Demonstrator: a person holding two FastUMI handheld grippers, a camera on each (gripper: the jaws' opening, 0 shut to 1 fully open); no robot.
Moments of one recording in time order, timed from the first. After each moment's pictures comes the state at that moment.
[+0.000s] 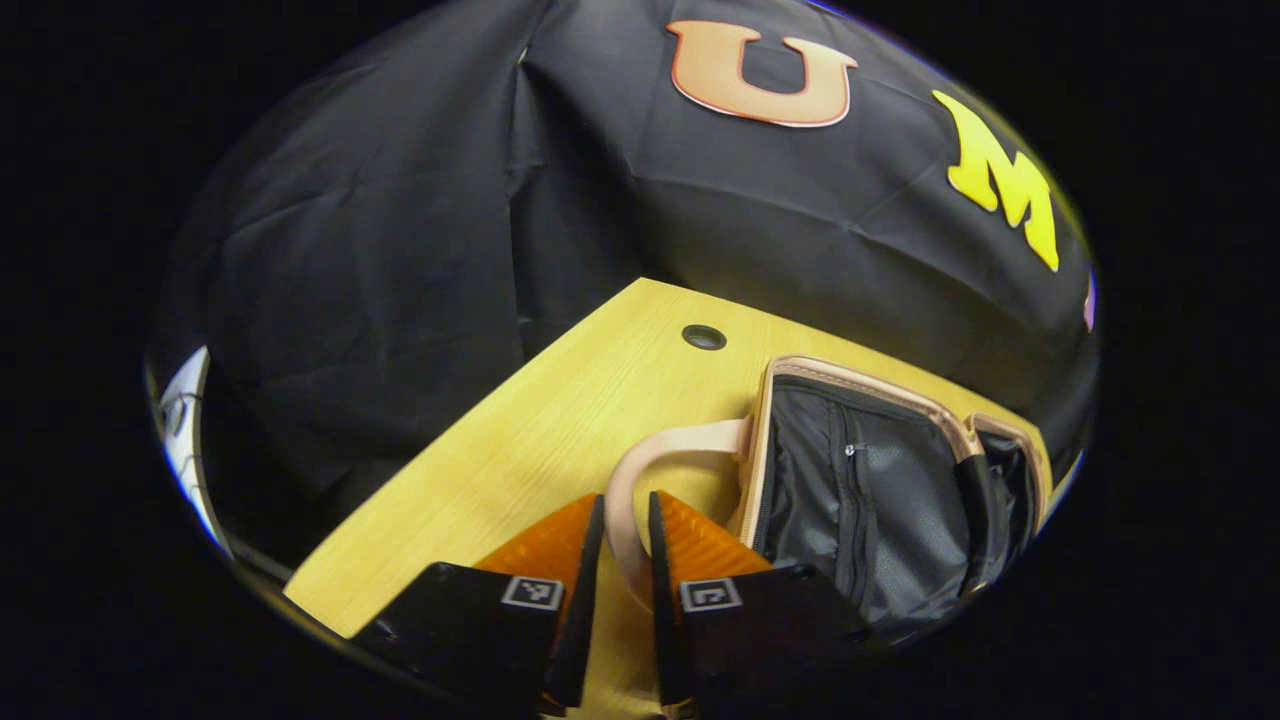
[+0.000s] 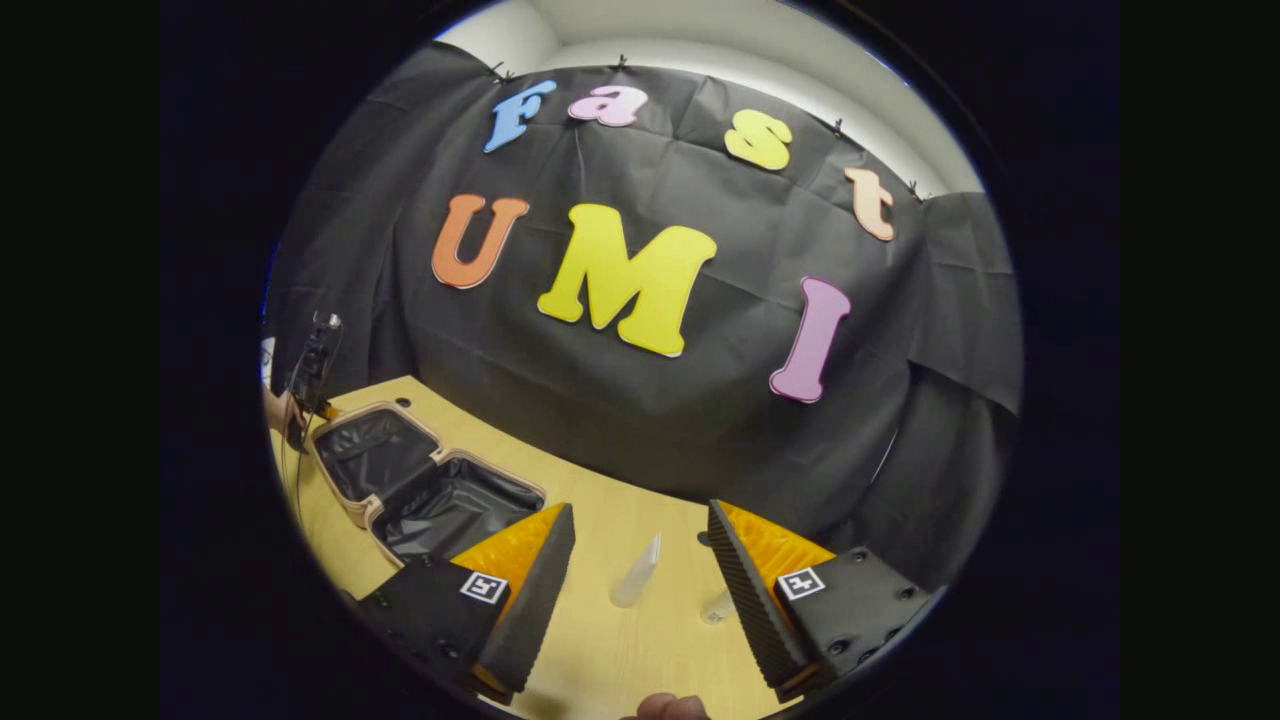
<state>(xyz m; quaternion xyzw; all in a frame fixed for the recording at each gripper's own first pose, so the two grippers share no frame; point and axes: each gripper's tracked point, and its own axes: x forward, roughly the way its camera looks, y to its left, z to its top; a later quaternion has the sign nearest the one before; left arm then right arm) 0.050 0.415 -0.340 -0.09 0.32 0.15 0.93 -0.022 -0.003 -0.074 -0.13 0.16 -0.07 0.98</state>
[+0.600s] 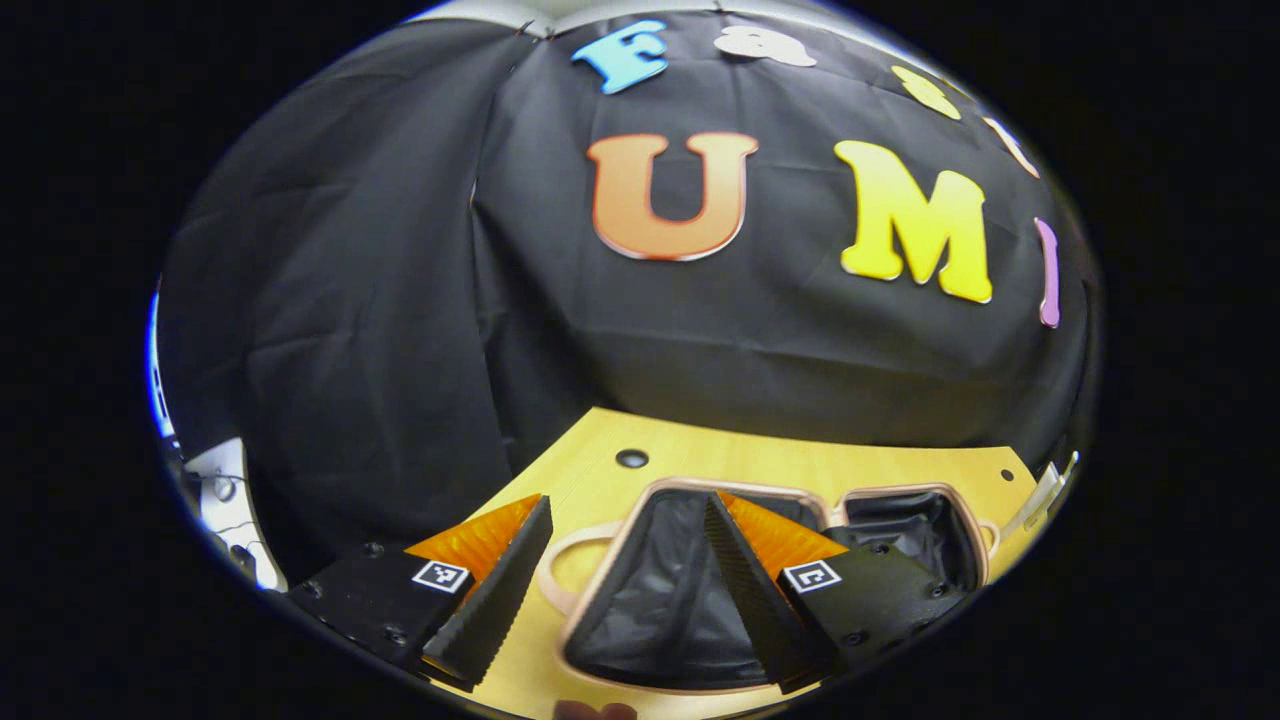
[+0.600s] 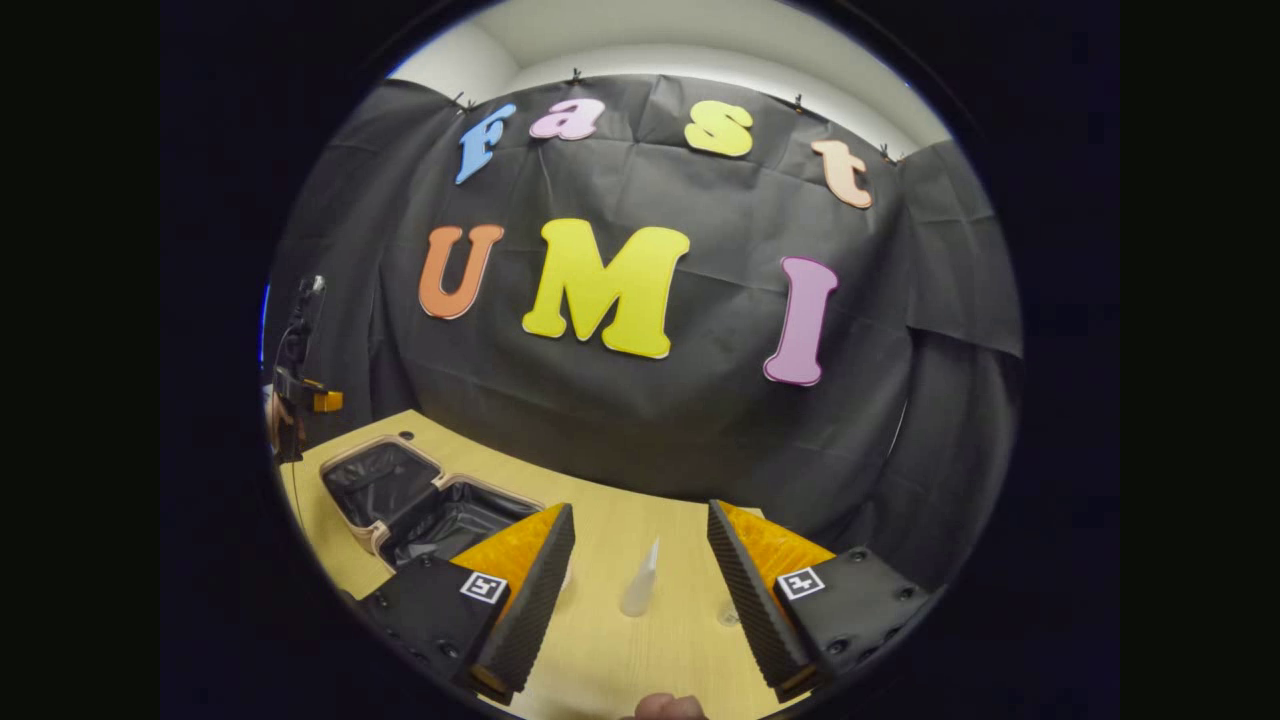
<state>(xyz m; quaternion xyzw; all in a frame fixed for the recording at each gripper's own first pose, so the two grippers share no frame) 0.035 0.297 -0.150 -0.01 0.17 0.15 0.97 -0.018 -0.041 -0.078 -0.06 0.14 -0.06 0.99</state>
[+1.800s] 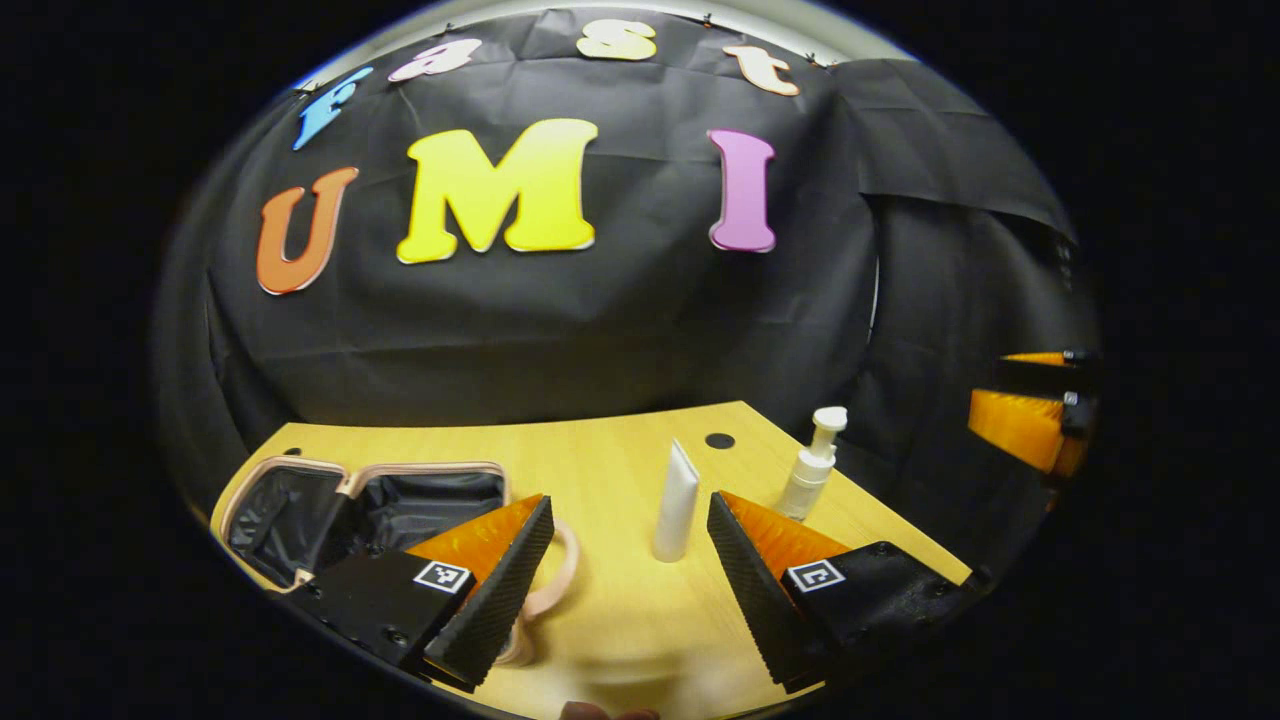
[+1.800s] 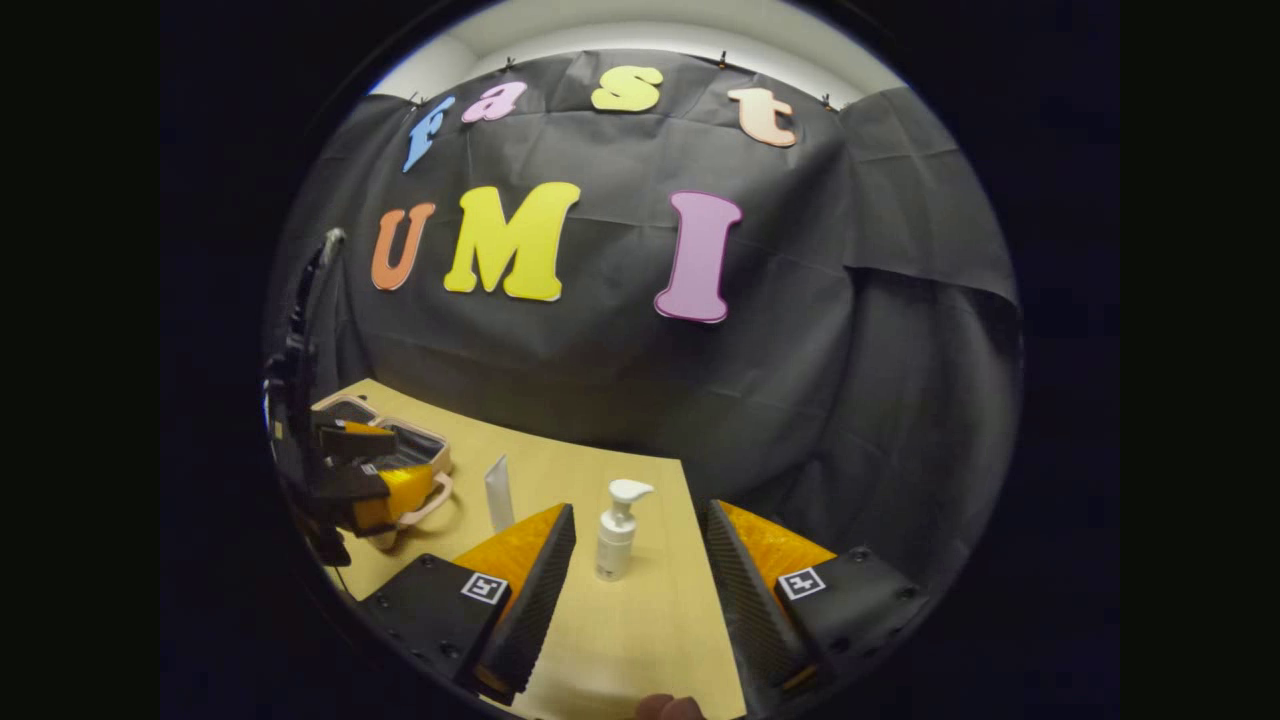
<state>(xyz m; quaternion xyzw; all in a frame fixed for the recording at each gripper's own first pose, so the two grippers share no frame) 0.036 -0.197 -0.200 0.00 0.20 -0.16 0.97 -0.091 -0.240 -0.122 -0.06 0.19 -0.13 0.97</state>
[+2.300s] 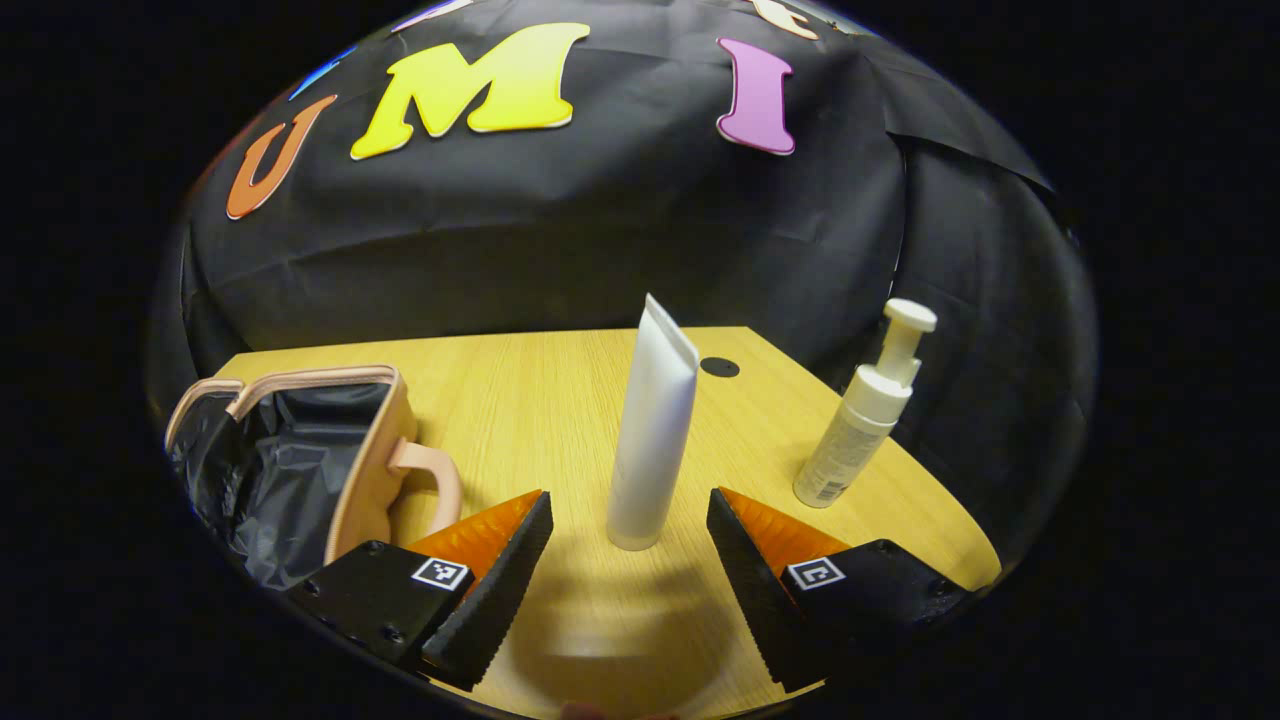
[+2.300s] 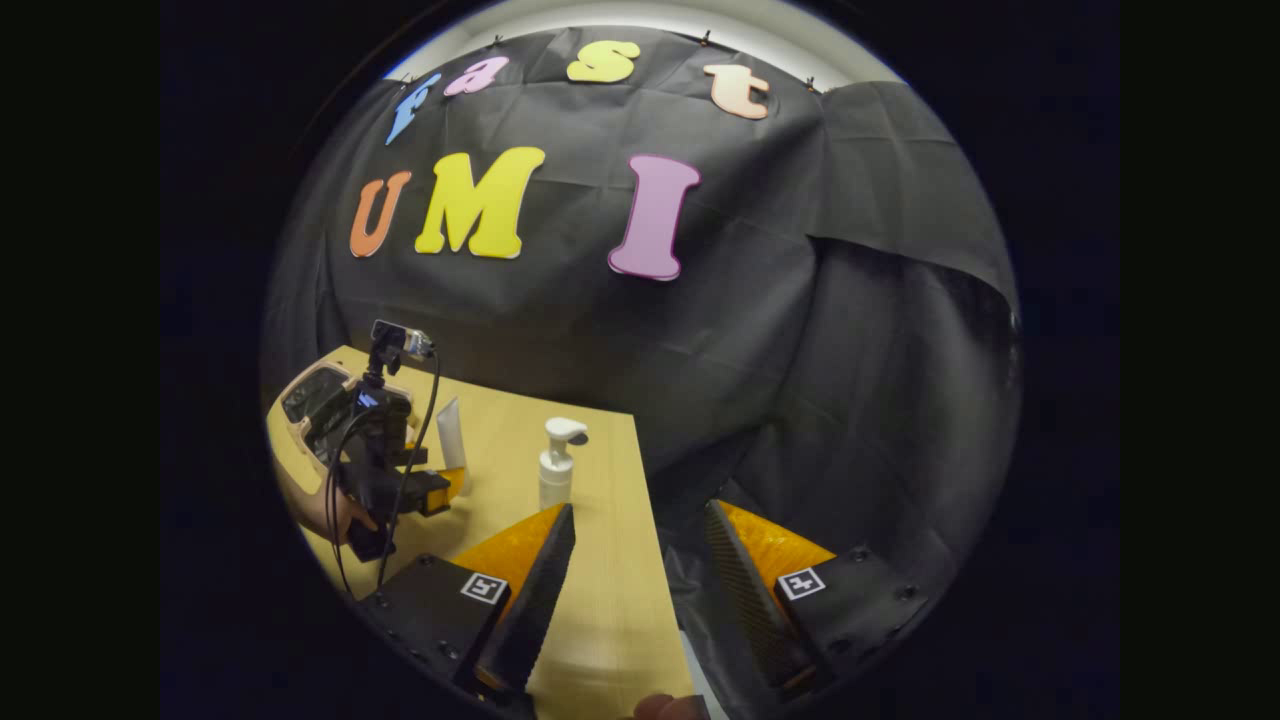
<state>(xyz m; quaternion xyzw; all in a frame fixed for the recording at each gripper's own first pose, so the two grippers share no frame) 0.088 -0.235 -0.327 -0.02 0.29 -0.14 0.95 -0.147 -0.288 -0.148 -0.07 0.25 -0.17 0.95</state>
